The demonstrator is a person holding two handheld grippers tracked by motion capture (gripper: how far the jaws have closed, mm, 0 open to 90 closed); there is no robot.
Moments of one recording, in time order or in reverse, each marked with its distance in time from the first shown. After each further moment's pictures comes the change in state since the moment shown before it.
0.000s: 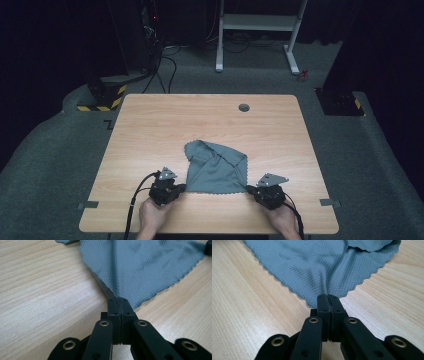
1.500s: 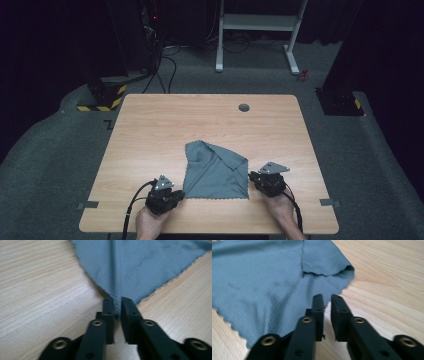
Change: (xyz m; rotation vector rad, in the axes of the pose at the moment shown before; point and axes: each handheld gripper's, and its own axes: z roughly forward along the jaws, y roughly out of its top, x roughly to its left) left arm -0.007 -0.020 -0.010 -0.007 -0.023 0.016; right arm -0.023 0.019 0.010 -0.045 -0.120 0.056
